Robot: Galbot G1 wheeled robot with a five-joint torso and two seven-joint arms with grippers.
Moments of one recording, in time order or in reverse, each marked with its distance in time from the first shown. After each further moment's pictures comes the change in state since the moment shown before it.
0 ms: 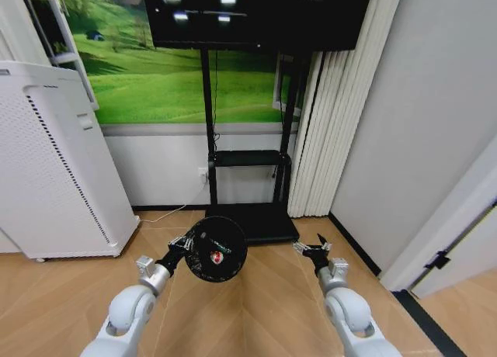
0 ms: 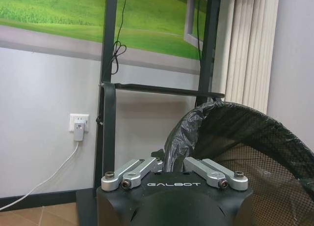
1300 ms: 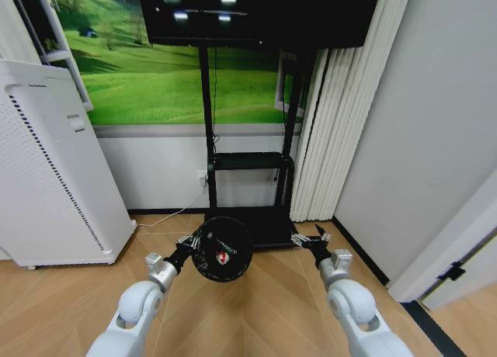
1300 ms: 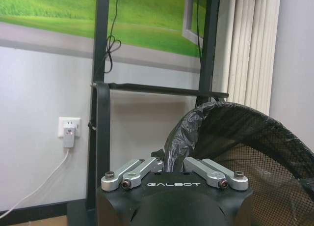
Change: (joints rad) left arm -0.009 0.008 0.024 -0.007 0.006 0.000 0.006; right arm 0.020 0.009 -0.011 0.000 0.008 -0.016 0.041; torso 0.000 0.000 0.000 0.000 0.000
